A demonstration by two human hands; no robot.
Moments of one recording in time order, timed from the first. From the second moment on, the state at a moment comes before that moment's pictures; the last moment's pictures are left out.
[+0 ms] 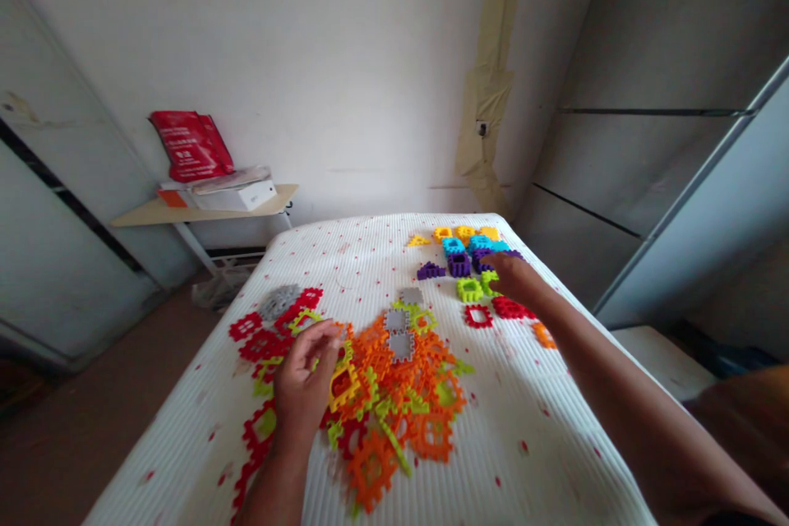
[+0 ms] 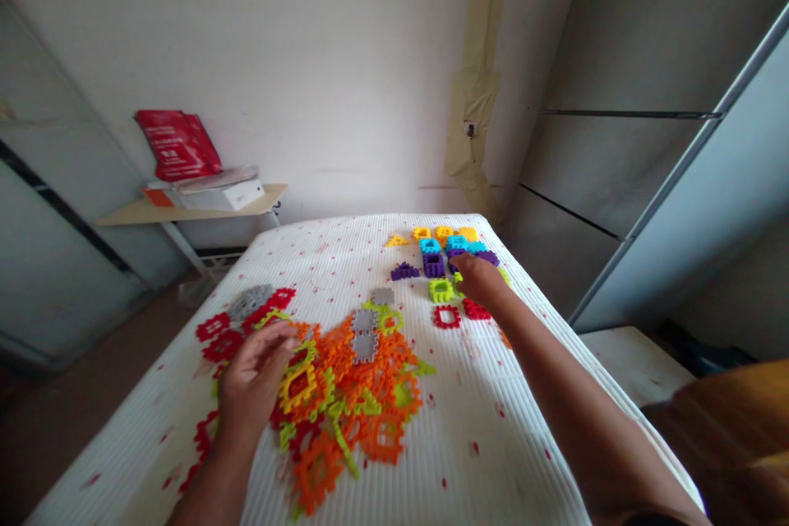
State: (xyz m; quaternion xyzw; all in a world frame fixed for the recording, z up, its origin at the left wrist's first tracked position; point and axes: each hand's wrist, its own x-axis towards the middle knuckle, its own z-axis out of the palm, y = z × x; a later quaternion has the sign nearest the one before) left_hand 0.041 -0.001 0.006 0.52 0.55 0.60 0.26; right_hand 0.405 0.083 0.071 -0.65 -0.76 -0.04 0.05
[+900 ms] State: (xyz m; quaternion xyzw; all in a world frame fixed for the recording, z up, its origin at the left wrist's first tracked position) left_hand 0.016 0.006 -0.001 0.51 0.60 0.60 0.11; right_hand 0.248 0.101 0.026 -0.64 -0.77 0.03 0.02
